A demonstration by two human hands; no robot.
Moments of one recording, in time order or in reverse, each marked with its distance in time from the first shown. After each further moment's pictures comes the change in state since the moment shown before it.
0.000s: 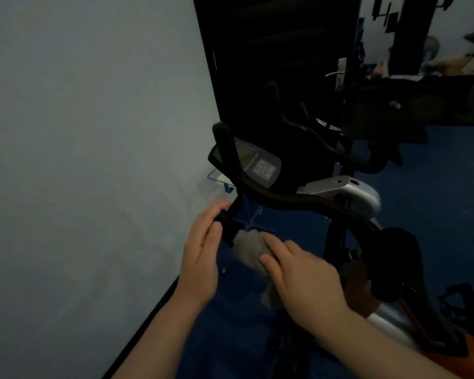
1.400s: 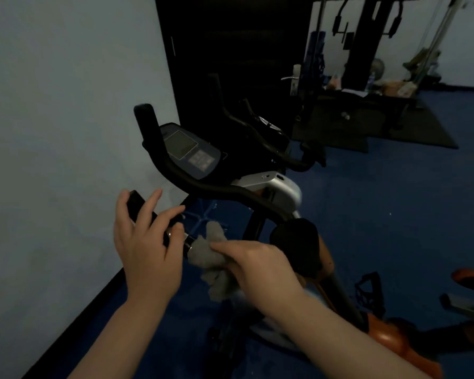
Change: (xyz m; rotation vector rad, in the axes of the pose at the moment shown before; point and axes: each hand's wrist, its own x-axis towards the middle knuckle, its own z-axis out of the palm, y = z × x) left_hand -0.024 0.017 0.074 0.670 0.312 0.142; right_hand -0.022 0.071 -0.030 0.239 -0.051 -0.240
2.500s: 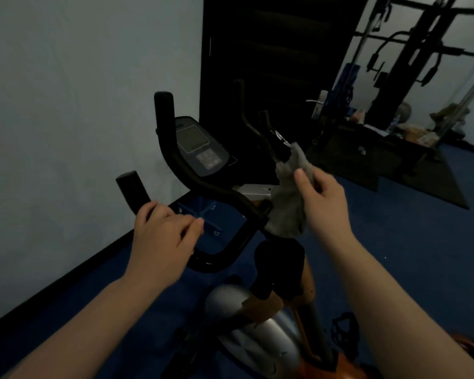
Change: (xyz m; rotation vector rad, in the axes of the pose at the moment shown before) left_hand -0.004 0.020 0.022 0.094 -0.166 0.006; right_hand 0.054 0.090 -0.100 0.541 0.411 0.280
